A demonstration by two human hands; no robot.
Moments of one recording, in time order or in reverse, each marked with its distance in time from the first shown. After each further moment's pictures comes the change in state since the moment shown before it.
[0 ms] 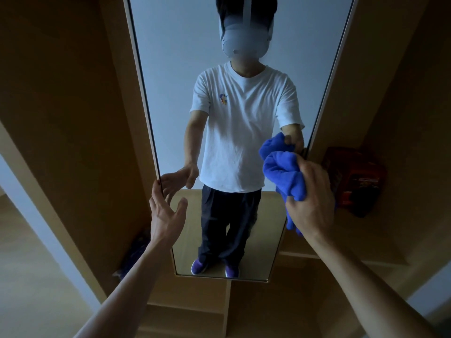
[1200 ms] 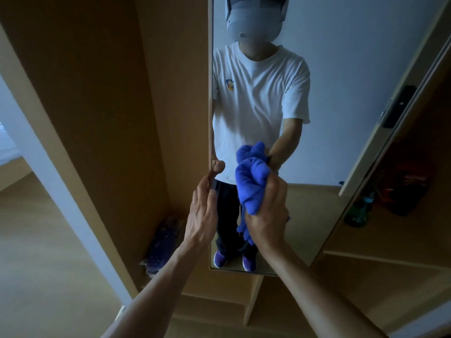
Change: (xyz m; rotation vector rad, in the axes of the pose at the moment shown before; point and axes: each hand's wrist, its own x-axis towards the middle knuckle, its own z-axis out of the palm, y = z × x) left_hand 0.019 -0.019 -0.047 -0.148 -0.209 0.245; right_hand -0.061 -0.143 0.145 0.255 -0.043 0.172
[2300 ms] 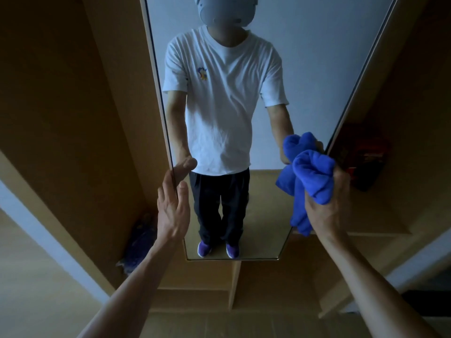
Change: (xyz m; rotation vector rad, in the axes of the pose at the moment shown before) left_hand 0.002 -0.015 0.029 0.050 0.081 -0.166; right_hand 0.031 0.097 -0.144 -0.224 0.186 0.174
